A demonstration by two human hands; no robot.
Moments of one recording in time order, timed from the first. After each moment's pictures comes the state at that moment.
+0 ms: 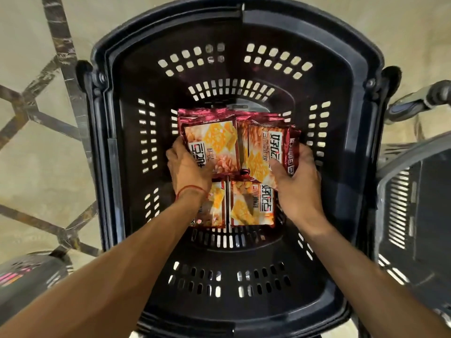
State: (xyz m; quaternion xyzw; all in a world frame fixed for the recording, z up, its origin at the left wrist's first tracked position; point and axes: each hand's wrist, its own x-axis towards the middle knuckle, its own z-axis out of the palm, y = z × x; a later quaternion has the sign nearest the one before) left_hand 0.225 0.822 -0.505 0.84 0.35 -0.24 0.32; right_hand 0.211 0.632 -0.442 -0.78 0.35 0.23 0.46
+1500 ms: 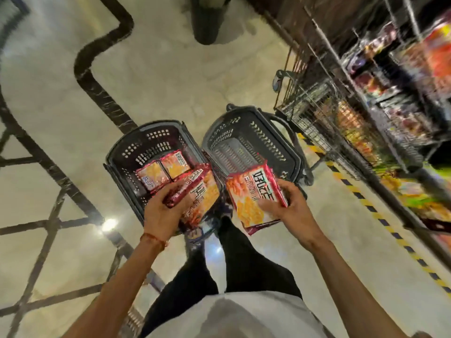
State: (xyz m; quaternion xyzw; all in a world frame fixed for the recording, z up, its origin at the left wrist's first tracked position) left_hand 0.065 0.819 0.021 0.77 0.01 -0.32 0.56; right_hand -0.104 0.580 0.090 -0.64 0.46 0.03 0.61
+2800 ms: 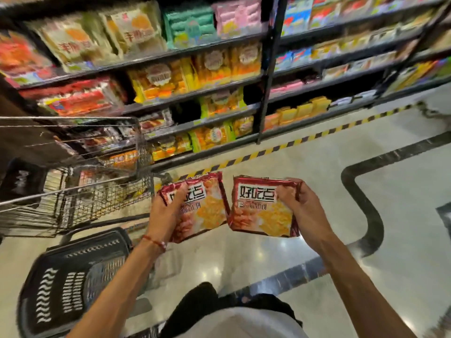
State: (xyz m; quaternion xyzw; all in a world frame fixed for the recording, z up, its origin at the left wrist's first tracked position) left_hand -0.498 0.383 0.185 0.63 -0.41 -0.53 0.40; right_hand -0.783 0.442 0.183 -0.34 0.61 -0.50 0.51
